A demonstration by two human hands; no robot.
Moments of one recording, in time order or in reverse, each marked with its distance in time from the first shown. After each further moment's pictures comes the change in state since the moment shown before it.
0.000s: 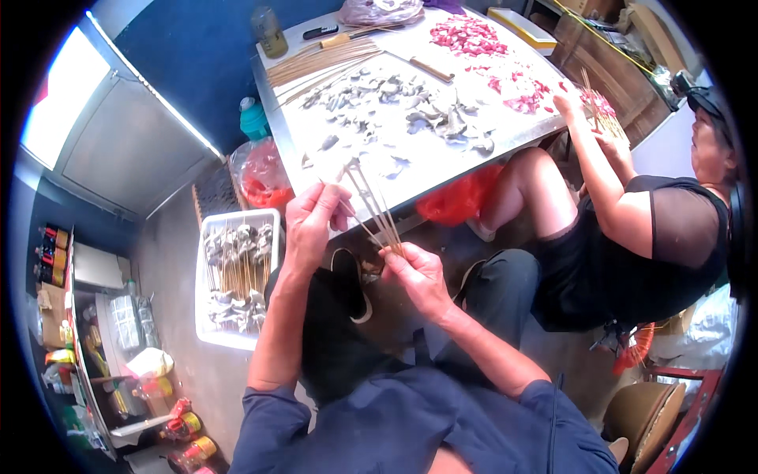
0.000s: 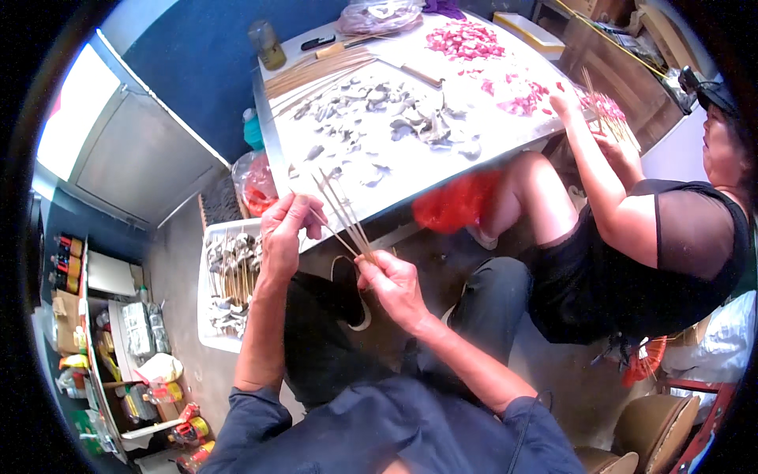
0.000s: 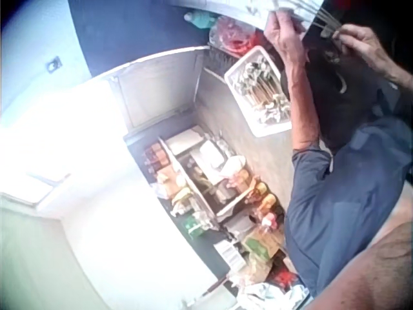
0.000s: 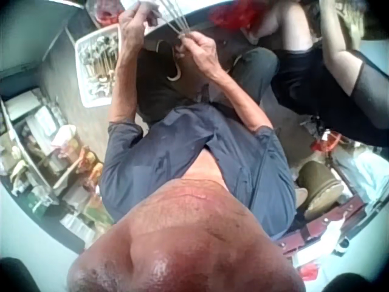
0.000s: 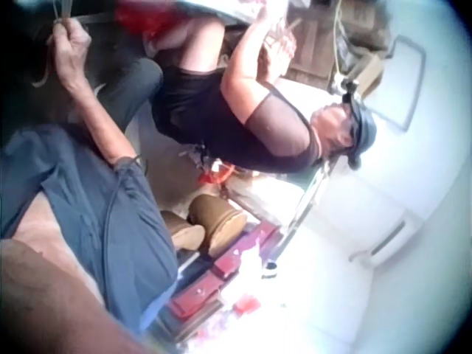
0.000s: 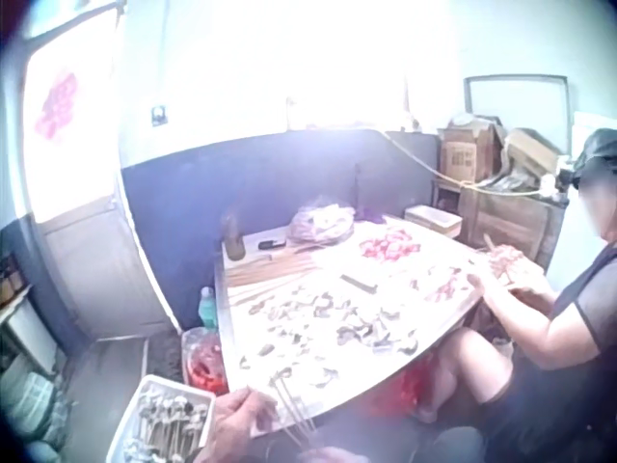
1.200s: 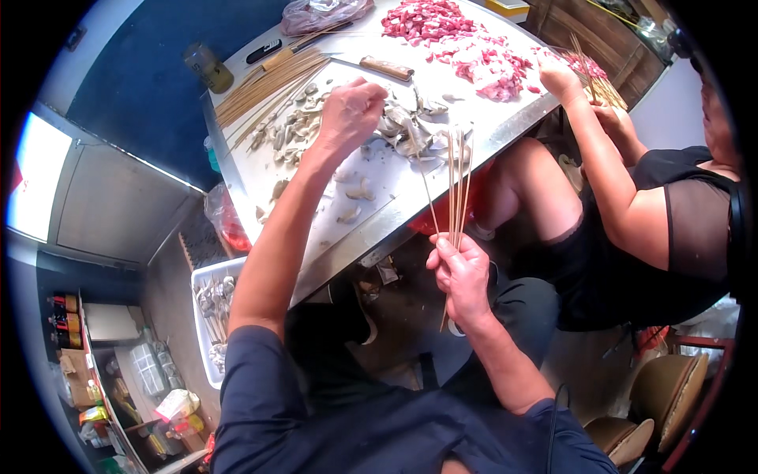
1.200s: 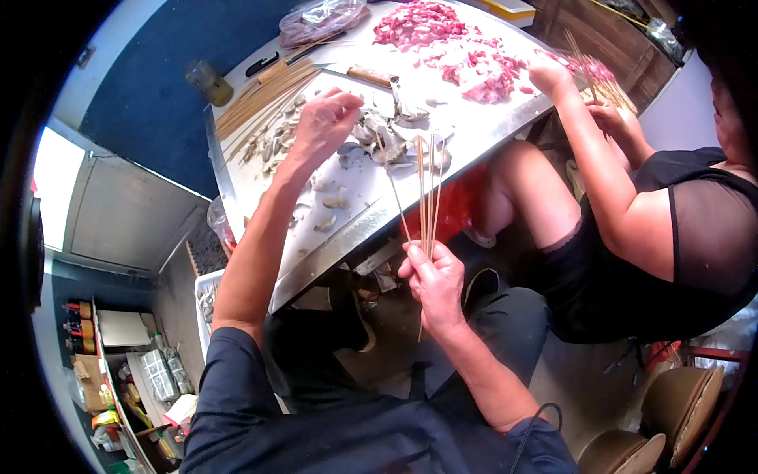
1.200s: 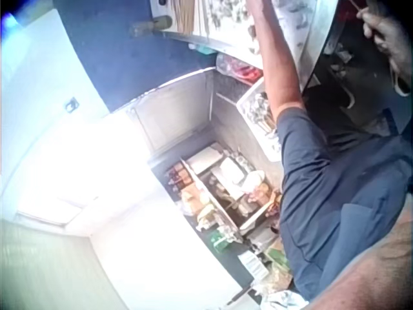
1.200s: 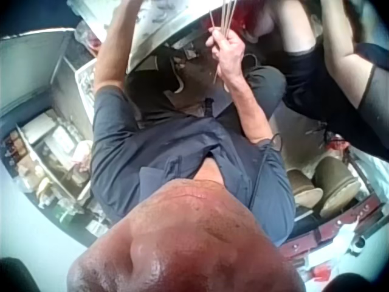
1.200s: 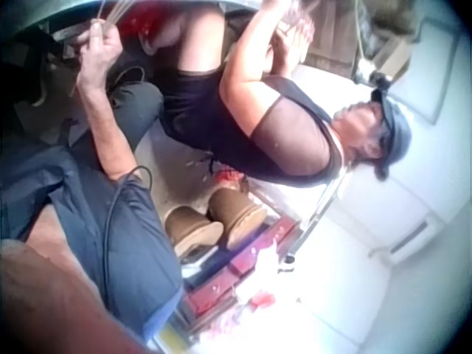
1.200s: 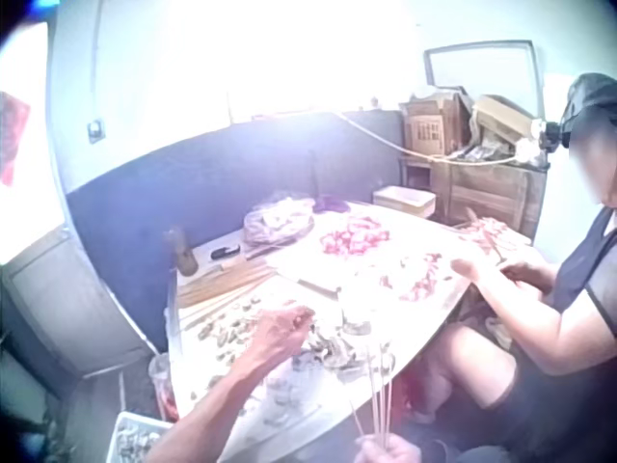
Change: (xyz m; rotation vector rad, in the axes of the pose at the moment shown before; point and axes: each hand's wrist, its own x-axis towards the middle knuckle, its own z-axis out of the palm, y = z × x) left_hand 0.243 -0.040 0.114 0.767 -0.207 0.549; right_hand 0.037 -0.013 -0.085 0.478 0.439 0.041
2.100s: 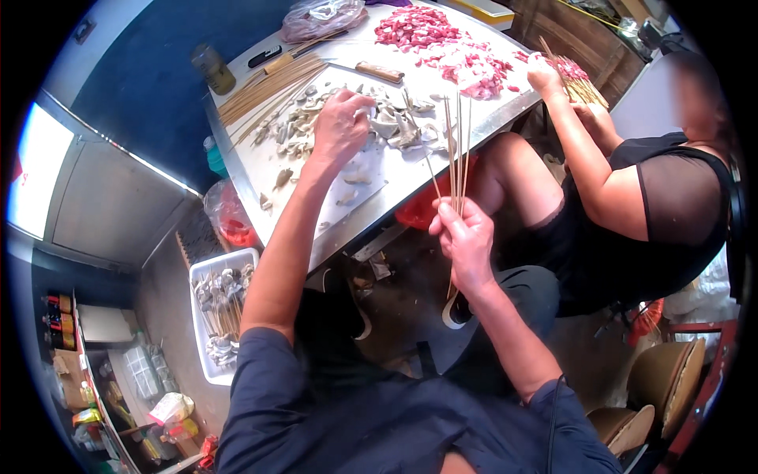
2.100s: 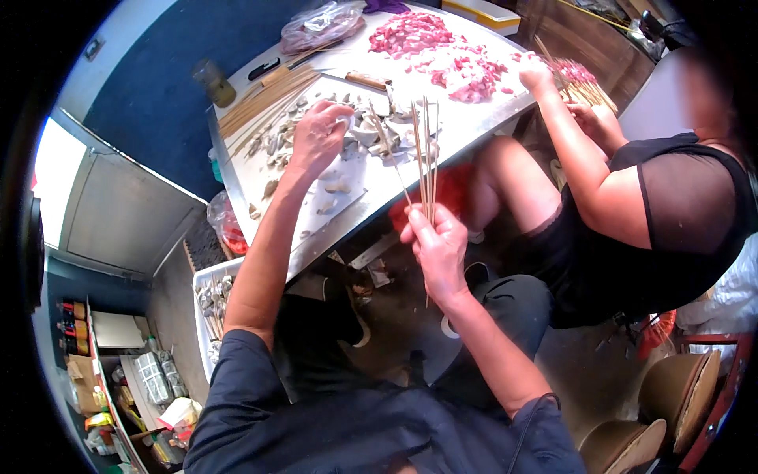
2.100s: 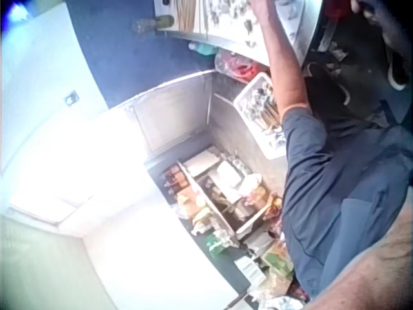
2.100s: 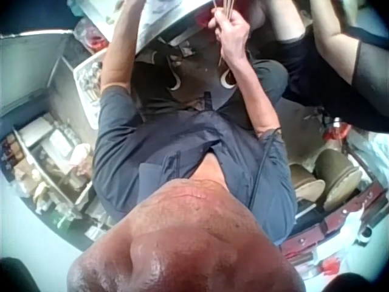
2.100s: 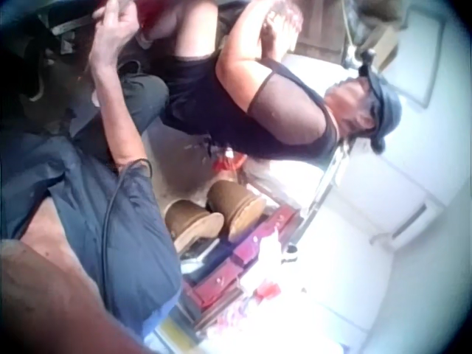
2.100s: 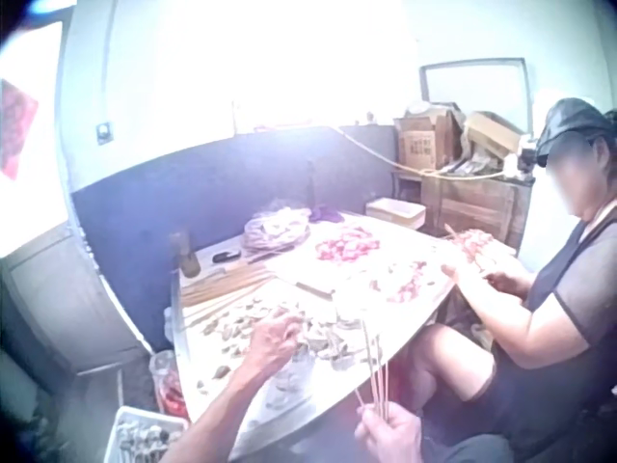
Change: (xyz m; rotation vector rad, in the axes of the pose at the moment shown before) left_hand -0.036 0.014 -0.015 0.038 0.097 -0.014; right_hand -0.007 -0.031 0.013 -0.131 -0.010 -0.158
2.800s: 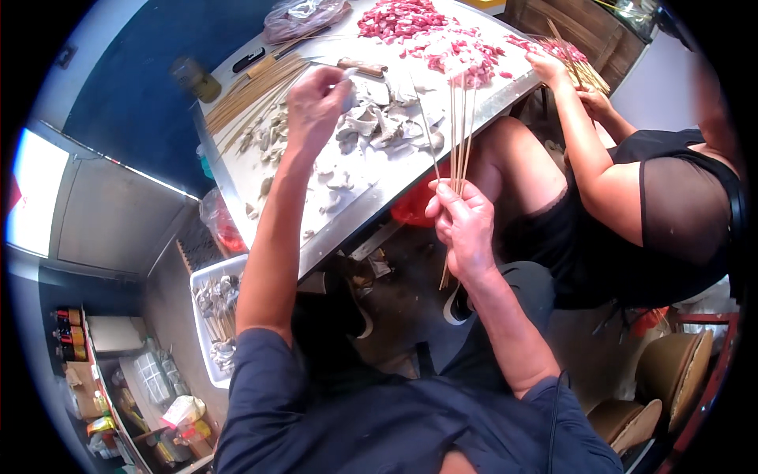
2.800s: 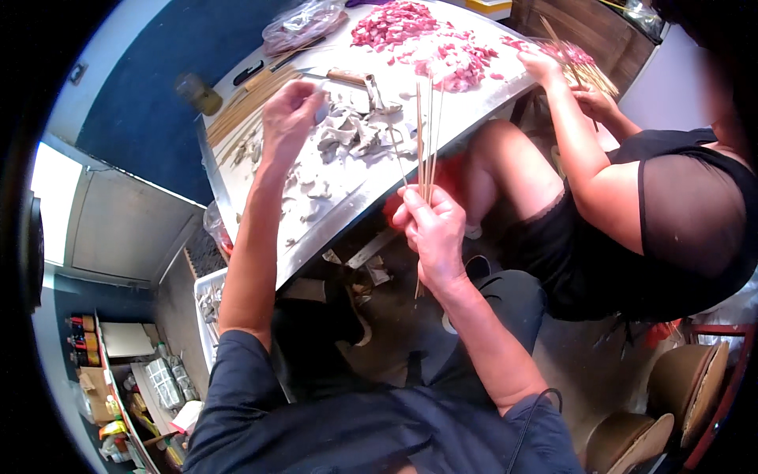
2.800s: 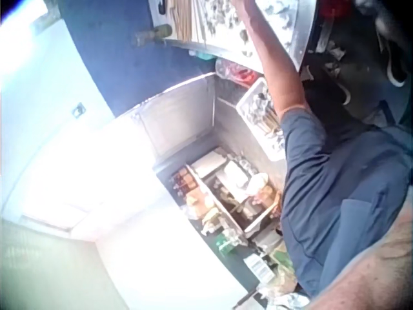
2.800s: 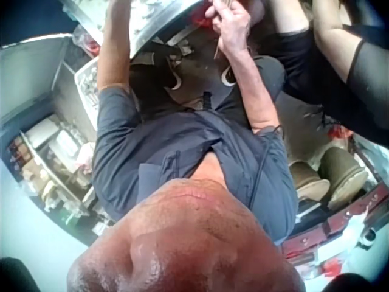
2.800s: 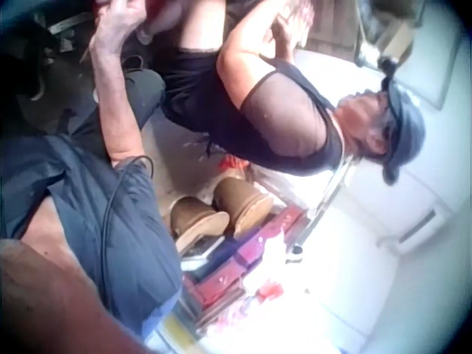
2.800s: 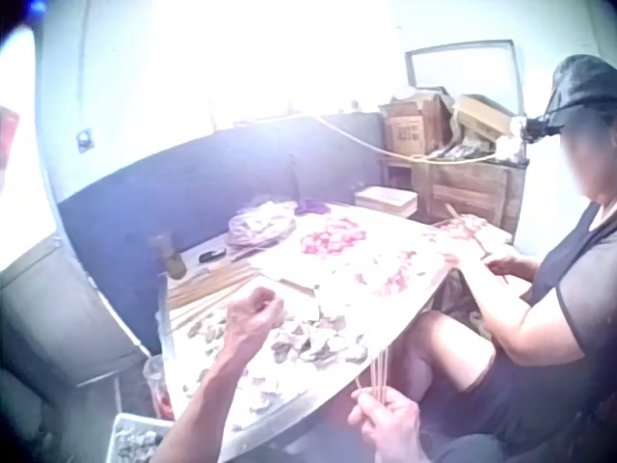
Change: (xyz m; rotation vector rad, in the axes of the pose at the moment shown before) left_hand 0.031 0.034 -0.007 -0.432 0.095 -0.202; right_hand 0.026 -0.012 -0.012 0.132 0.031 0.011
